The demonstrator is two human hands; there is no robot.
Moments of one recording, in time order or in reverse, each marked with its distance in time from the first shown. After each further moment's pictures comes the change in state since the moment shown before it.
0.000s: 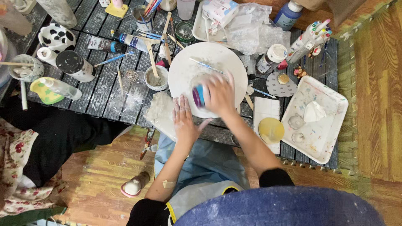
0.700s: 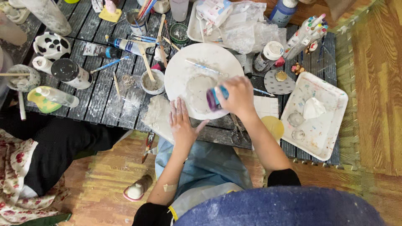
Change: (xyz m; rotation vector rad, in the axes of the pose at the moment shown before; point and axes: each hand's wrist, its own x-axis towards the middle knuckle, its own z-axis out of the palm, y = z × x) left_hand 0.004 -0.001 -0.005 0.028 0.022 0.028; right_hand -0.012 0.034 -0.047 0.113 -0.083 0.135
